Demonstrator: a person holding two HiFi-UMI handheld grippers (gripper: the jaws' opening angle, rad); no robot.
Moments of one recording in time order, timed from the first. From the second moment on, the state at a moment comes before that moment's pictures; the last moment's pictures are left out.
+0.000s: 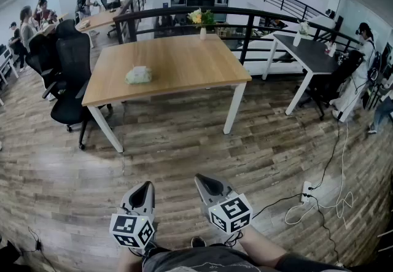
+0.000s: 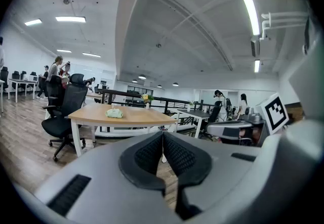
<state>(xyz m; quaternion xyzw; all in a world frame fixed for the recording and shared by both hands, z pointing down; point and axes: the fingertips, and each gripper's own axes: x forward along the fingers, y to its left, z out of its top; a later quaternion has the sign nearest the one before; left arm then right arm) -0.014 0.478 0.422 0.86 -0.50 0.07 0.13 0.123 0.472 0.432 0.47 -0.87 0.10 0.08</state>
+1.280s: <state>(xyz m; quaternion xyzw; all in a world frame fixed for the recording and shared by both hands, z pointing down) -0.058 0.481 0.442 0.81 -0.56 0.05 0.19 0.122 0.468 0.466 0.44 -0.88 0.16 0.06</state>
